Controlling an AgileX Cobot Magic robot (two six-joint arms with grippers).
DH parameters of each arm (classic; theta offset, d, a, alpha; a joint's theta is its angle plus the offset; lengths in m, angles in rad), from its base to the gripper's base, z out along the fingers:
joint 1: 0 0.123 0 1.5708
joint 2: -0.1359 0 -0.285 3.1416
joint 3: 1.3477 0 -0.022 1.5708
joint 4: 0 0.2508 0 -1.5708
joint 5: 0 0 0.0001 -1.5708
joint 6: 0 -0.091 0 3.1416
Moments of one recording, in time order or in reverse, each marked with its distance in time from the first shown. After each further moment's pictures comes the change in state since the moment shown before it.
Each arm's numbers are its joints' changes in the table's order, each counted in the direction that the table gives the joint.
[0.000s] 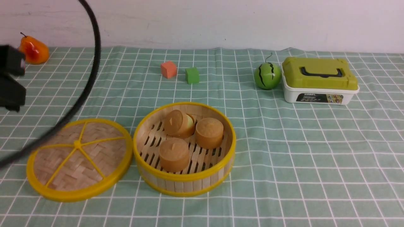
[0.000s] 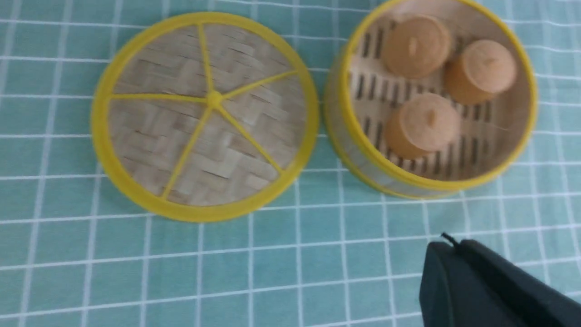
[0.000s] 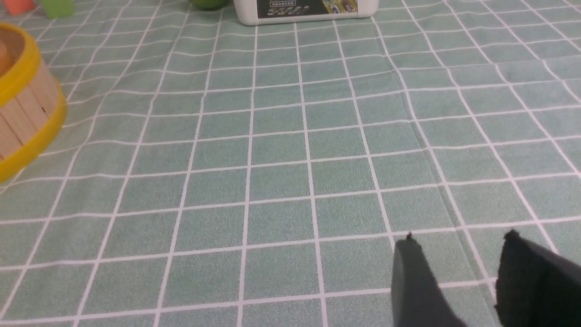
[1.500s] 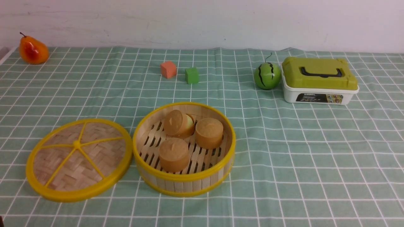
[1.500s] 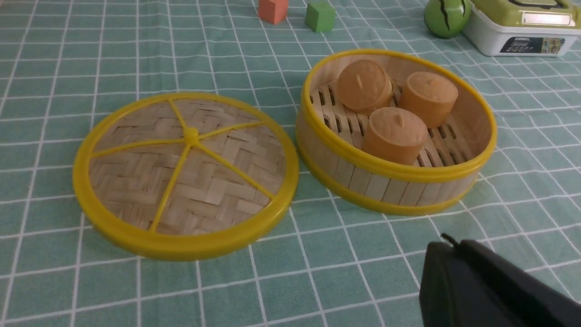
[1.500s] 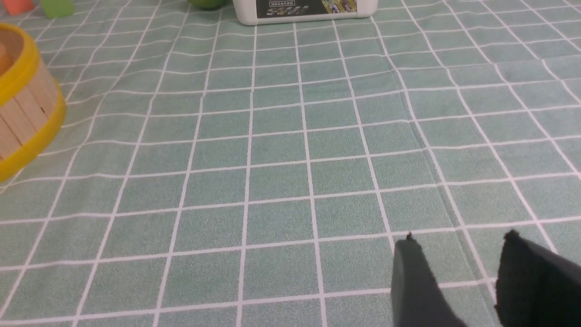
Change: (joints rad) right arm 0.000 0.000 0.000 0.000 0.000 0.000; left arm 0.000 0.822 0.787 -0.044 -0.419 -0.186
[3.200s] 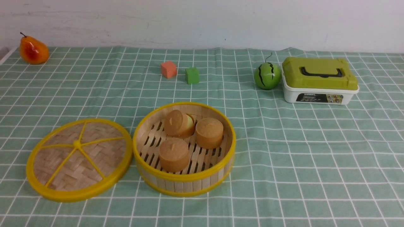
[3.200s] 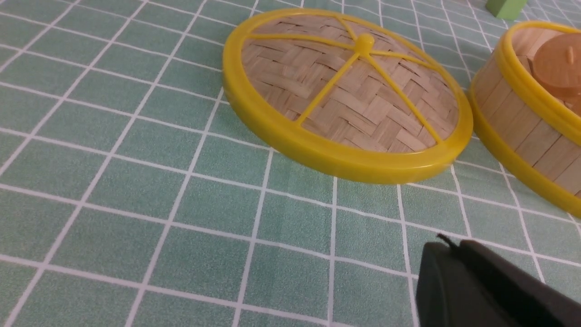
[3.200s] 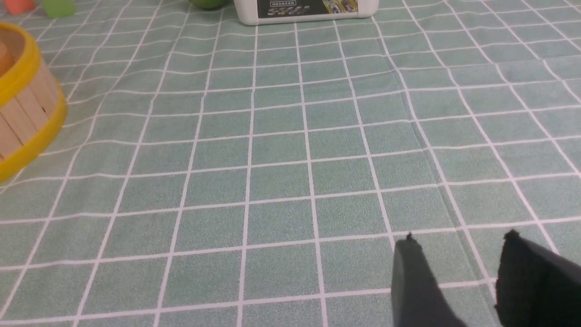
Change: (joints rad) right arm 0.000 0.000 0.000 0.000 0.000 0.000; left arm 0.081 0.170 0.463 0.318 -0.314 0.452
